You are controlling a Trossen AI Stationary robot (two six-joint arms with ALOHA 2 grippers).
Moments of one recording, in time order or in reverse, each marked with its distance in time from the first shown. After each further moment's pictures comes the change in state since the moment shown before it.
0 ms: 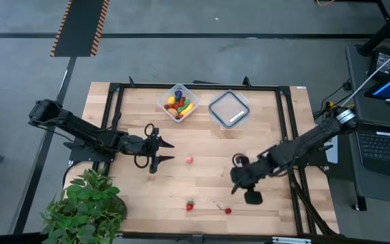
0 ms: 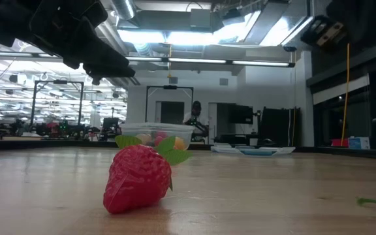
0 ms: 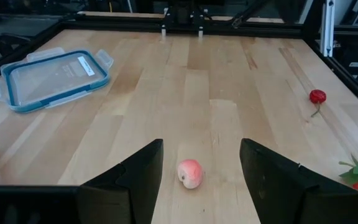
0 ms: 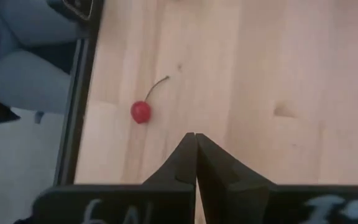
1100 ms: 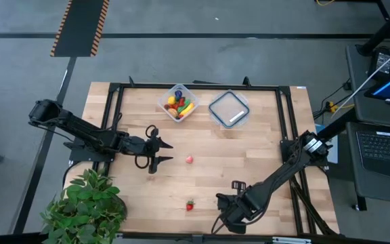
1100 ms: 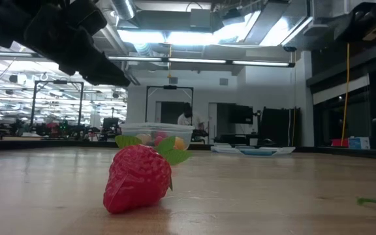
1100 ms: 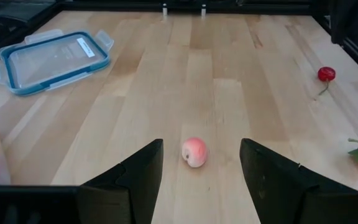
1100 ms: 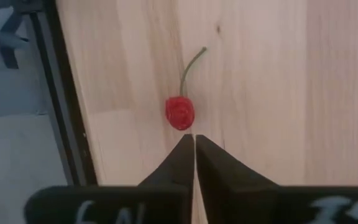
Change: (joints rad) left arm 0.000 0.001 0.000 -0.072 0.000 -0.003; right arm 0.197 0.548 0.502 -0.323 0.090 0.389
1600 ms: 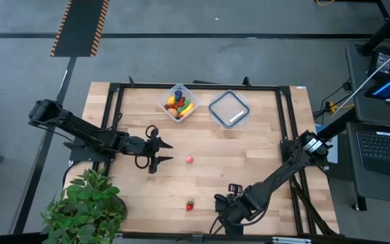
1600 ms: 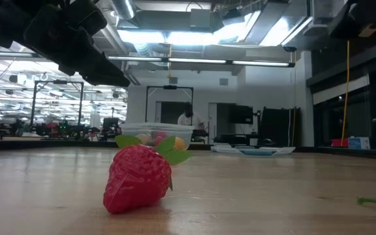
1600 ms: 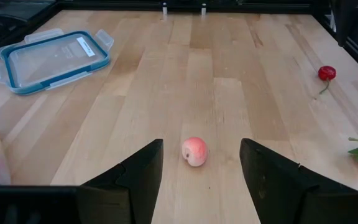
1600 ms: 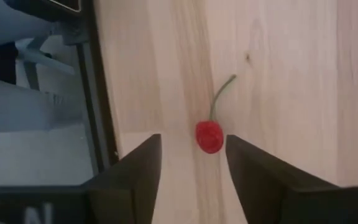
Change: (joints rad) left arm 0.000 0.000 0.000 -0.004 0.000 0.000; right arm -0.006 0.000 0.000 0.102 -0.007 0.003
